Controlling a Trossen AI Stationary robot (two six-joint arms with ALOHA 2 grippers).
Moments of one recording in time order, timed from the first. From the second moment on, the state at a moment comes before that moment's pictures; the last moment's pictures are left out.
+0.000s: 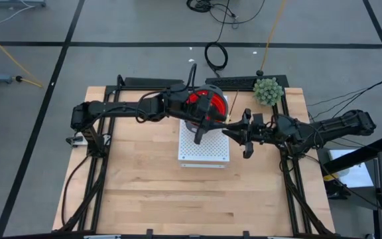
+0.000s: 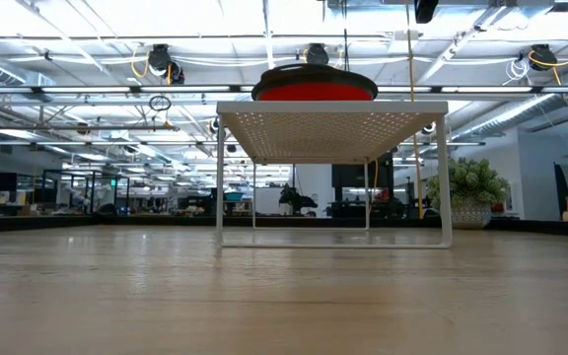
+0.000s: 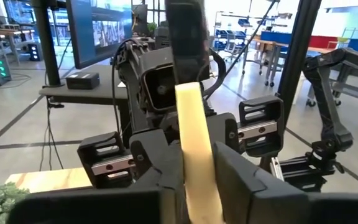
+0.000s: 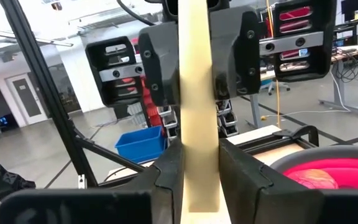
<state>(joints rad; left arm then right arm) 0.10 1.76 1.63 0.11 0.39 -0.01 0.16 0.94 0.70 0.37 0.27 0.26</state>
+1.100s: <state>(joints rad) 0.13 1.72 1.63 -0.05 0.38 -0.03 0.16 0.75 0.70 0.02 0.16 0.29</state>
